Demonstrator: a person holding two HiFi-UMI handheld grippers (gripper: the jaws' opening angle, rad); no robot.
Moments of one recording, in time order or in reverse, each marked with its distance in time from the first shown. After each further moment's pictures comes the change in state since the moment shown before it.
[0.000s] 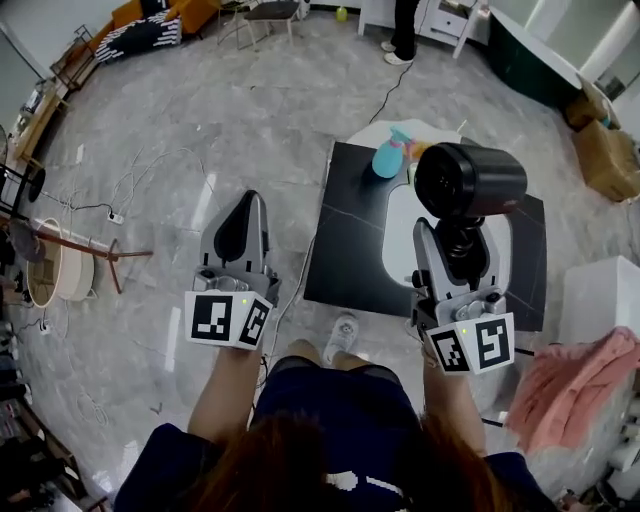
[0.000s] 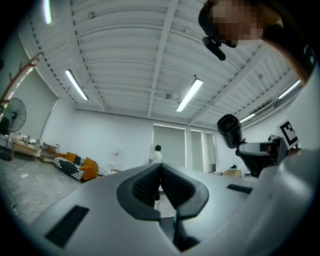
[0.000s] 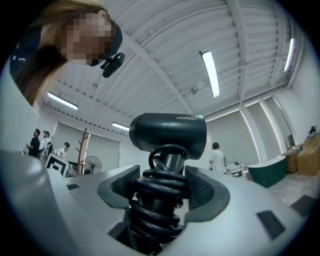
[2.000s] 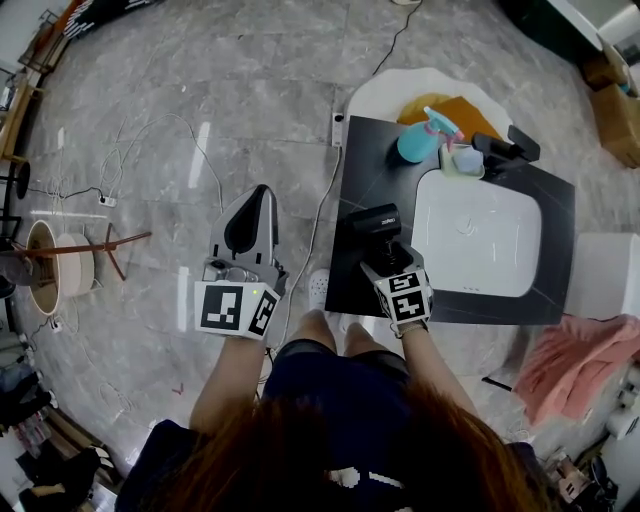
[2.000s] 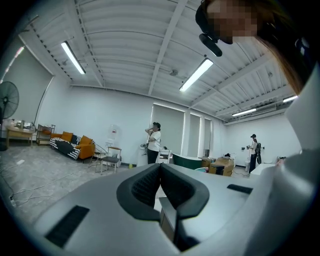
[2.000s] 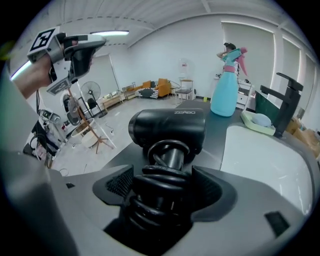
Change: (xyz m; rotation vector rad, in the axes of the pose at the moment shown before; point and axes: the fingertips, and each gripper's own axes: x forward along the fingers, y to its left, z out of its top) left arm 0.110 0.095 -0.143 -0.063 0.240 -0.058; right arm 0.023 -0.011 -0.440 0.009 1.154 0.023
